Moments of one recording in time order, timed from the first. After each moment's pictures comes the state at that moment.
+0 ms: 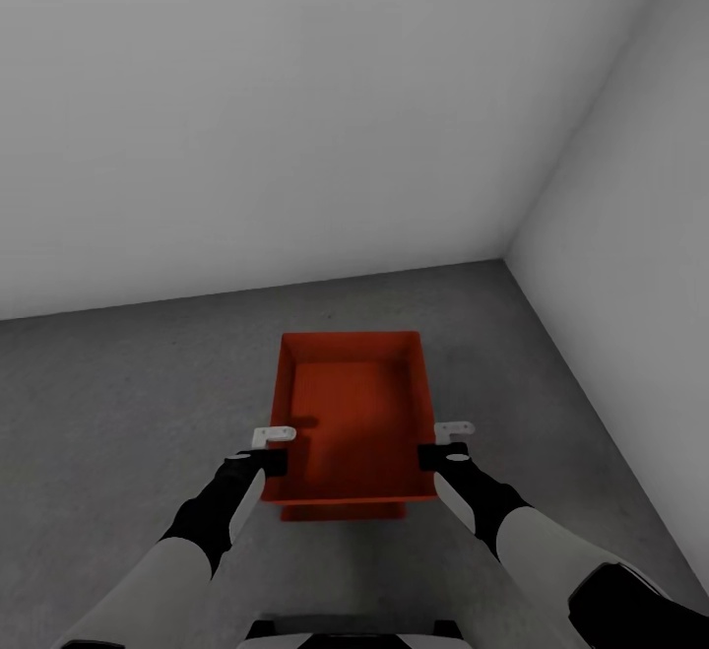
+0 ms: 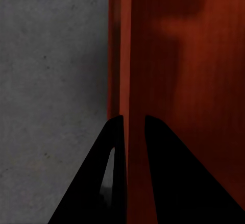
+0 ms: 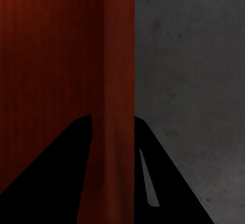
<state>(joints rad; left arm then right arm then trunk) -0.68 -0.09 -0.04 -0.63 0.07 0.41 0.14 -0.83 0.04 0.56 -0.35 -0.49 0.15 -0.29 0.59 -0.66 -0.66</state>
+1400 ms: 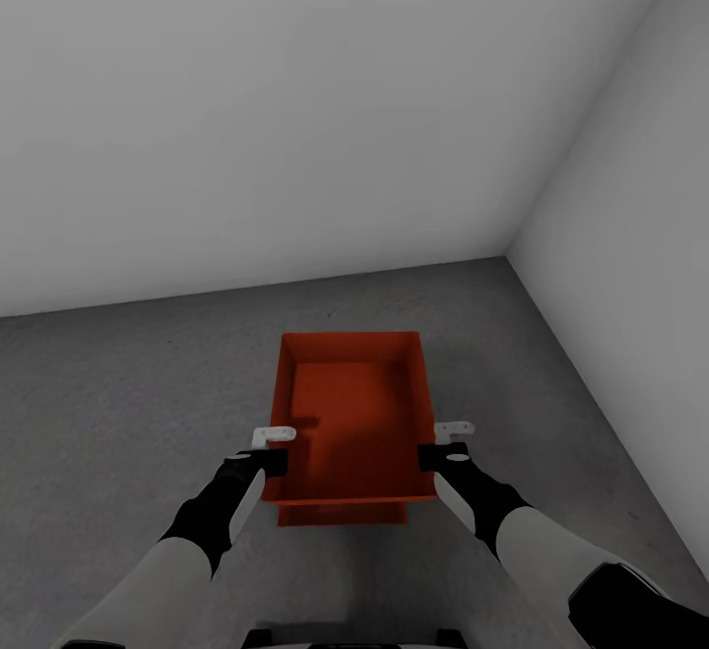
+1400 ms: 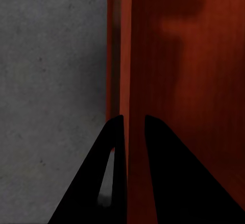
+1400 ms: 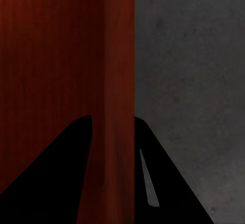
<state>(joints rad) -0.68 -0.09 -0.04 -0.63 0.07 0.41 0.14 -0.83 0.04 0.56 -0.35 -0.49 0.15 -0.29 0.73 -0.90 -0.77</state>
